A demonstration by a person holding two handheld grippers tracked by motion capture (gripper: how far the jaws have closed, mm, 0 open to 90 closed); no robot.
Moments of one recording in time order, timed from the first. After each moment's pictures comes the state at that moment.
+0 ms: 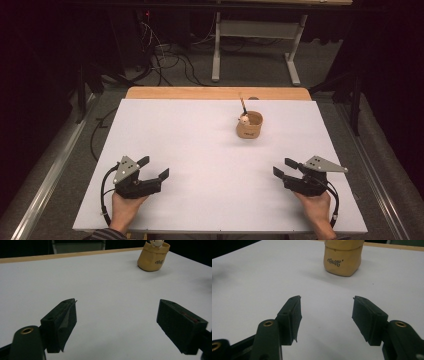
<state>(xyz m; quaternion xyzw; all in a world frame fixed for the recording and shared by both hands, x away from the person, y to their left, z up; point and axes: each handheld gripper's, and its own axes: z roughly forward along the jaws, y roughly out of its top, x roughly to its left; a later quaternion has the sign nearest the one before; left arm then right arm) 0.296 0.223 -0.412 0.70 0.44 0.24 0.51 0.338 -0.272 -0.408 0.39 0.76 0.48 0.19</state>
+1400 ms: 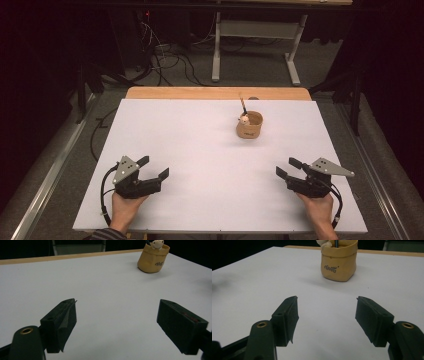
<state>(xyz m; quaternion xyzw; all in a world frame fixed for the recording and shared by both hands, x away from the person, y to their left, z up) 0.296 0.223 -0.411 0.70 0.44 0.24 0.51 0.333 -0.281 -0.410 0.40 0.73 0.51 0.20</state>
